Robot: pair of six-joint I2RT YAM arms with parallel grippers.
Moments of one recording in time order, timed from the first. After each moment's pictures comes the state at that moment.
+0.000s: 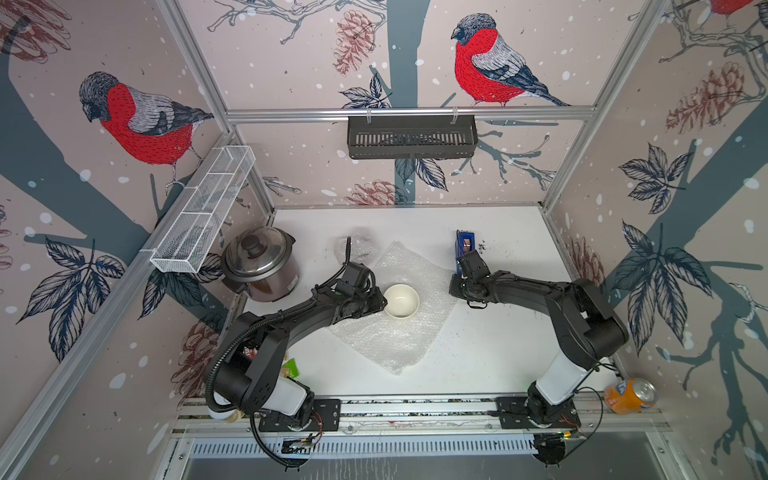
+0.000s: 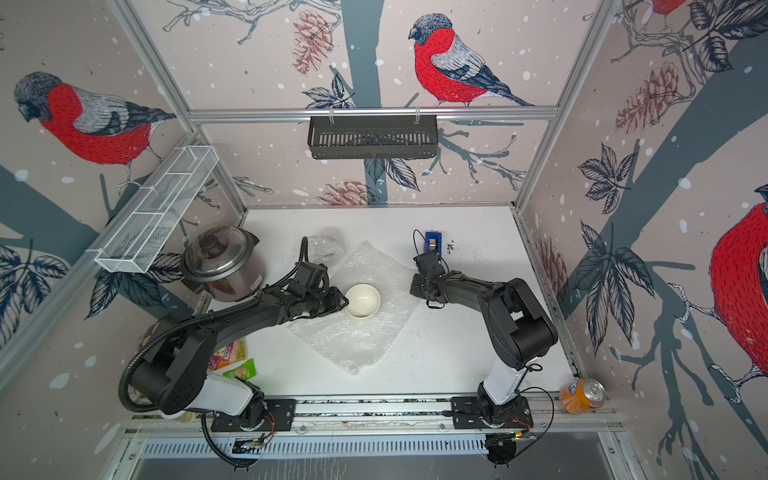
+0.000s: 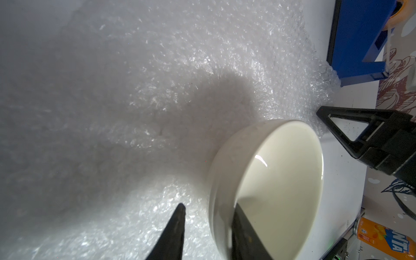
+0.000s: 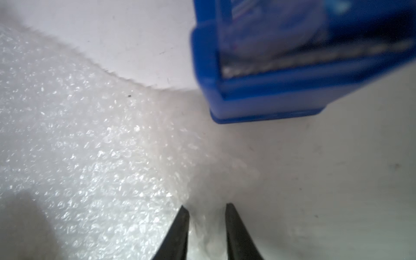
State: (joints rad) left arm -0.50 1.47 0.72 -0.20 0.29 -0.72; right arm 0.50 1.70 0.87 -0.19 0.03 0.66
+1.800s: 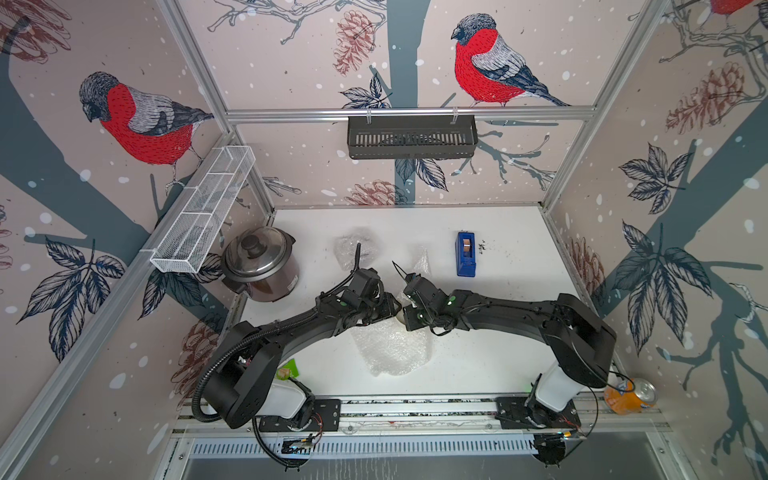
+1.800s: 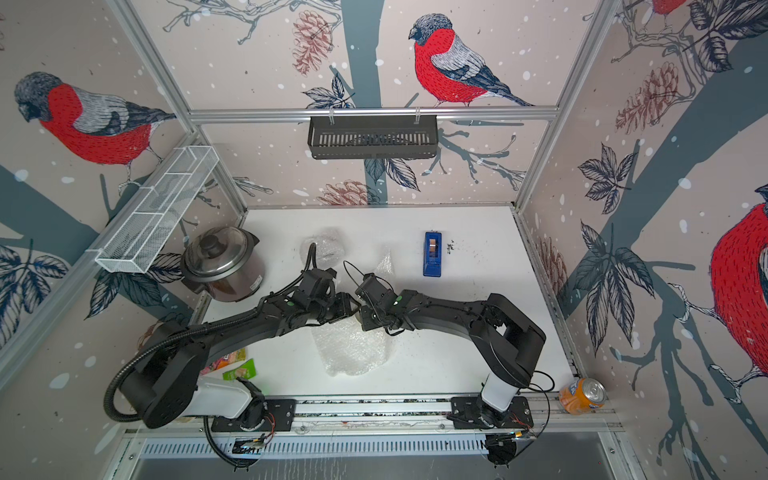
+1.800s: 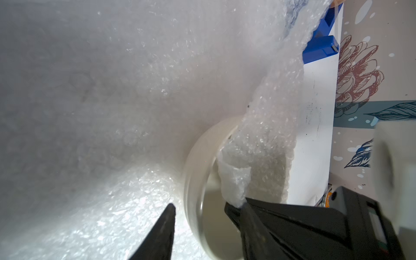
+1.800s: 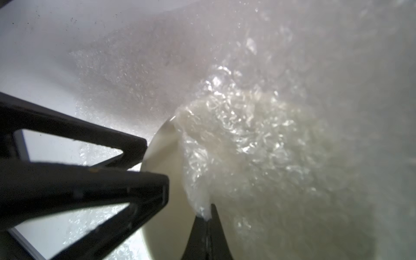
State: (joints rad) left arm -0.62 1.40 0.68 -0.13 0.31 -0.84; right arm 0.99 1.68 1.00 -0.31 0.01 0.60
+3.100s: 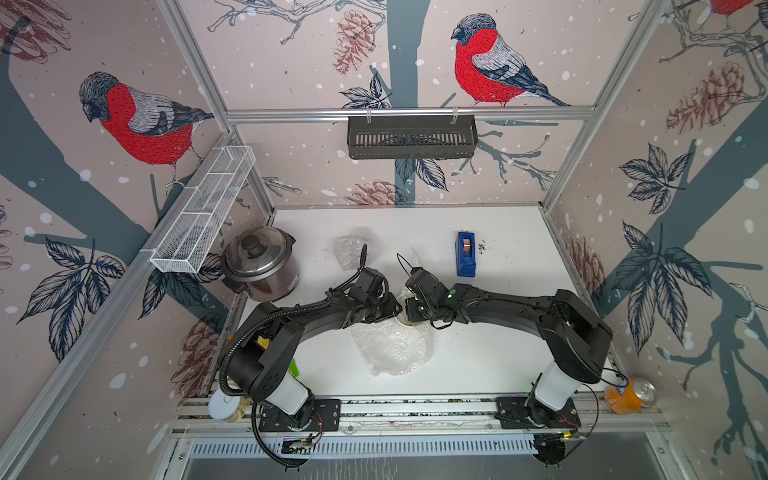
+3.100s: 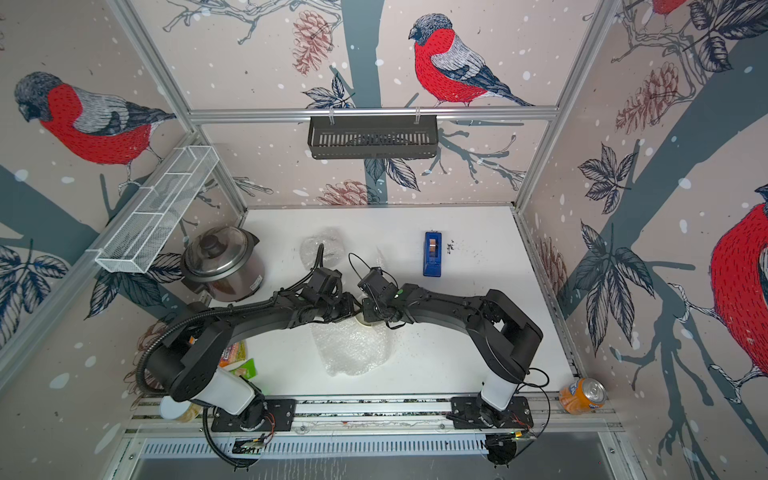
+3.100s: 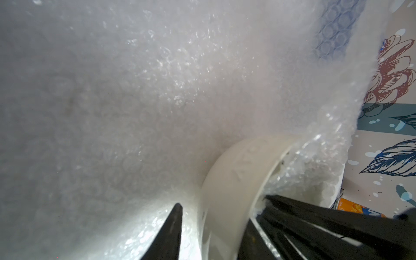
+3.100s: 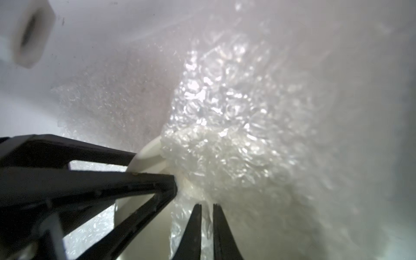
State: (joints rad) left arm -0.61 1.55 0.72 -0.10 0.34 -0.83; right arm 0.94 1.73 1.04 -0.33 0.02 0.68
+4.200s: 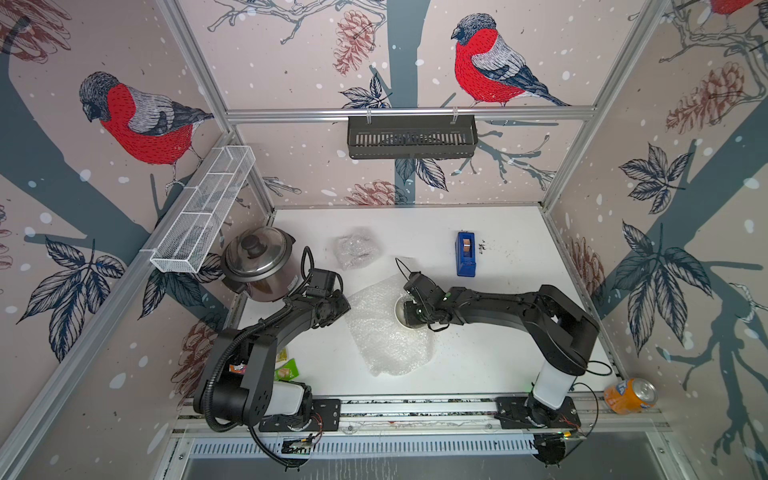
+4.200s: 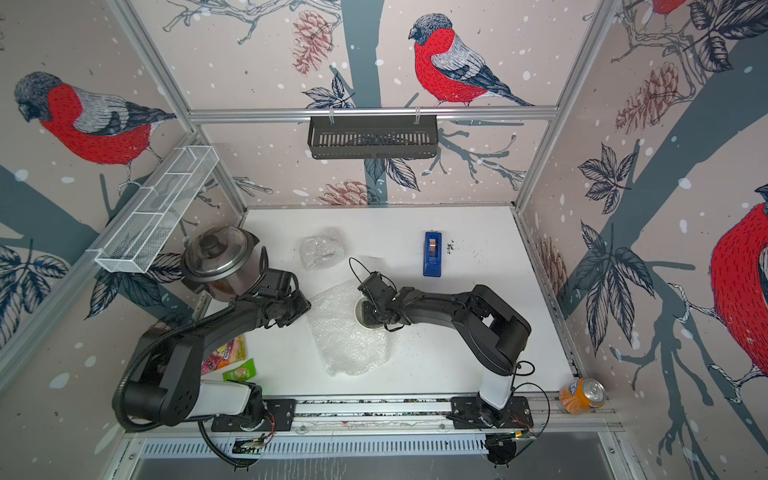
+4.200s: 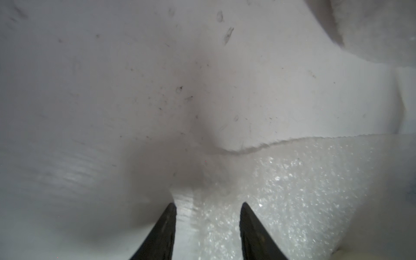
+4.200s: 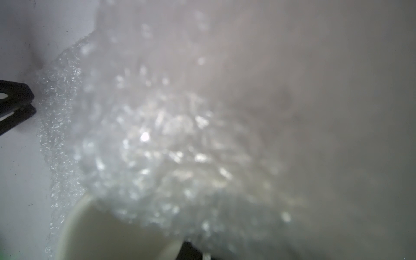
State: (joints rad) left arm -0.21 1.42 0.61 -0.25 0.11 -0.82; right arm 0.93 1.79 1.01 -0.25 -0.02 0.69
